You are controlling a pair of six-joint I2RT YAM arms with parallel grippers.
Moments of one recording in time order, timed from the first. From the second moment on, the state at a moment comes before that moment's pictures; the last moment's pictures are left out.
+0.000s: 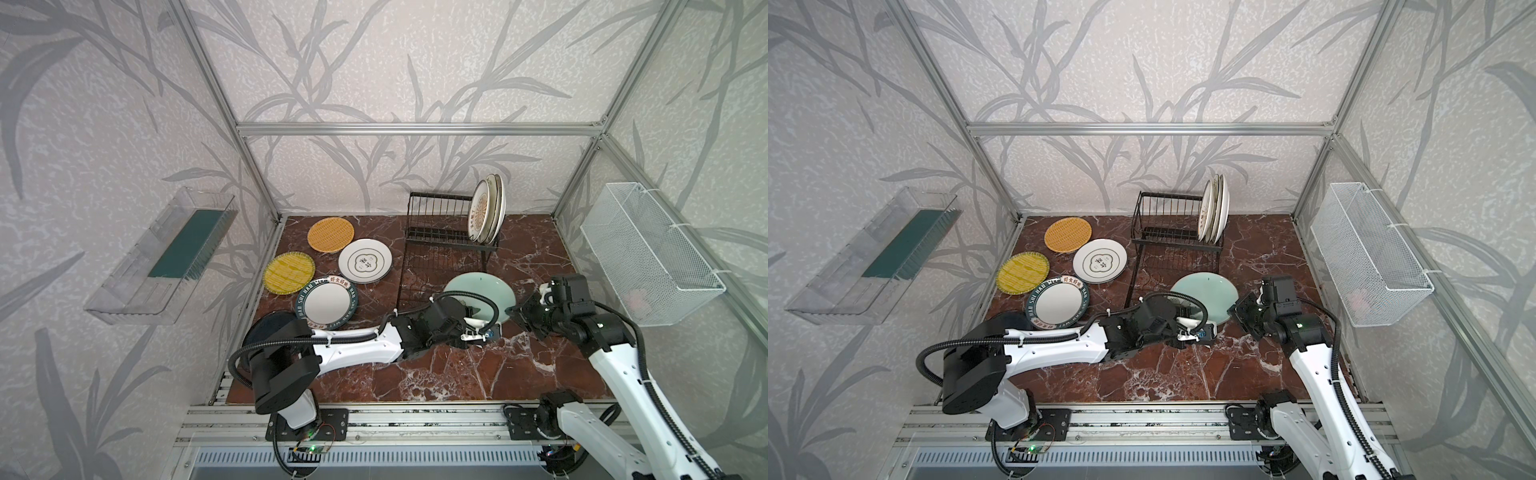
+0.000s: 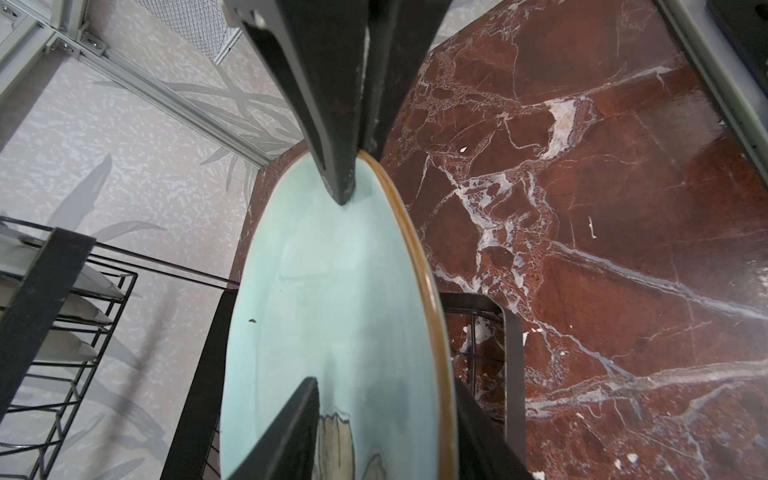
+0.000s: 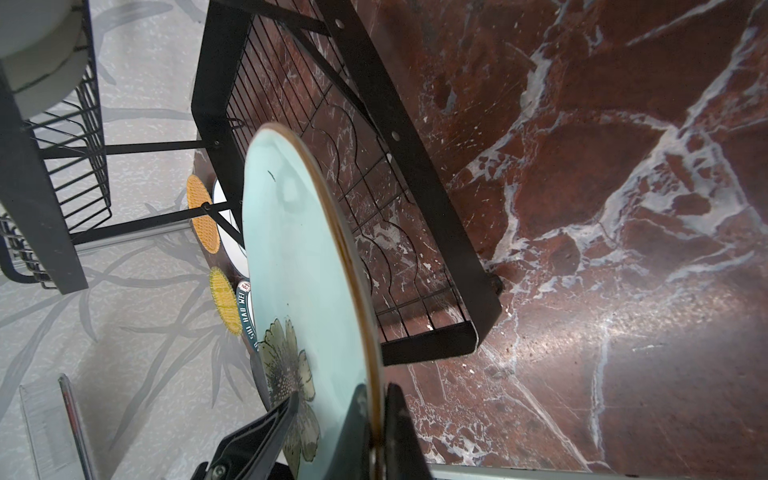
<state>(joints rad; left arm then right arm) -1.13 1.64 1.02 0.14 -0.06 0.73 0.15 0.86 0.84 -0.87 -0.35 1.08</state>
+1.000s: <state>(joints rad) -1.24 1.20 0.99 -0.26 -0.18 0.42 0.19 0.88 0.85 -0.56 -0.33 0.88</state>
